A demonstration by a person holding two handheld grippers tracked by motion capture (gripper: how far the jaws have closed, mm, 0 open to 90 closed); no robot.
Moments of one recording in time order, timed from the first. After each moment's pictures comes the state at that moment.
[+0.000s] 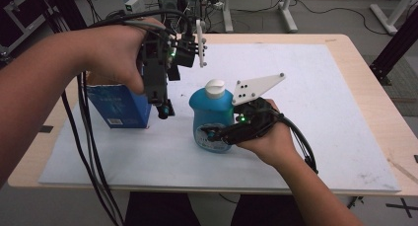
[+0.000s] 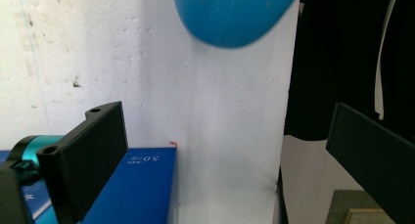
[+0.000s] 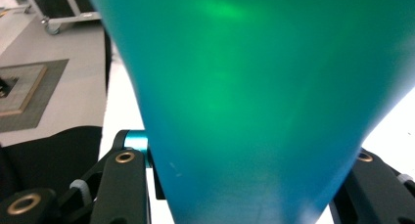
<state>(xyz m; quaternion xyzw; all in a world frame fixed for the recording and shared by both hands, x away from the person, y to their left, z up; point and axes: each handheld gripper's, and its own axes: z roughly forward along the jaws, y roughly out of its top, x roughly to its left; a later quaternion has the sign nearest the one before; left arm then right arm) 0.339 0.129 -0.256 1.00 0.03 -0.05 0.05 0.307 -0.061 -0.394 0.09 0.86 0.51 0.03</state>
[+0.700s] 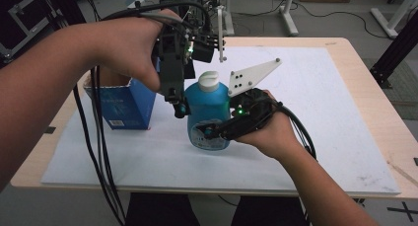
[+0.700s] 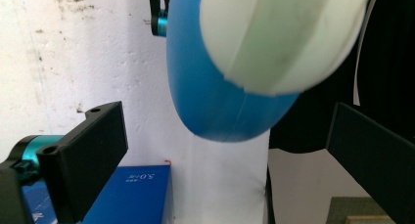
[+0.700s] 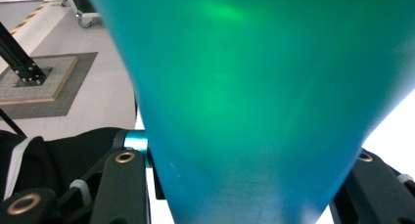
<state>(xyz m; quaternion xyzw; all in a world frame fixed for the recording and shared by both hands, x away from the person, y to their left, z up) 0.330 0.103 -0.235 1.00 0.02 -0.05 0.06 0.310 -0.051 -0.365 0.05 0.86 0.51 0.00</state>
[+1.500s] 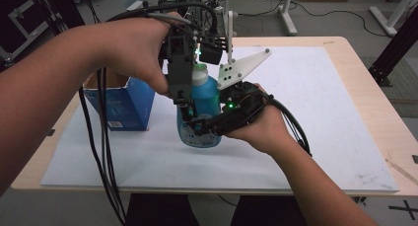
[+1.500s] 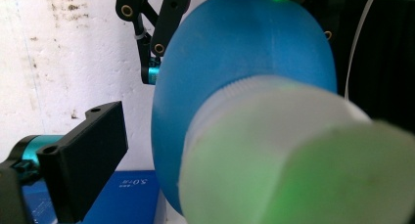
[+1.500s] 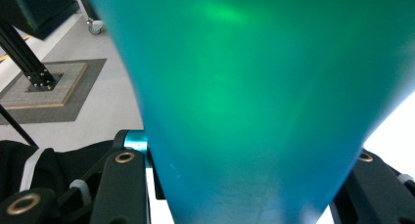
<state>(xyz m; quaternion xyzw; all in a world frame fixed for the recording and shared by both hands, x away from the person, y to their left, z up) 0.325 0.084 -0.235 1.00 0.04 -0.05 0.05 0.309 -0.041 -0.350 0.04 0.86 0.52 -0.02</state>
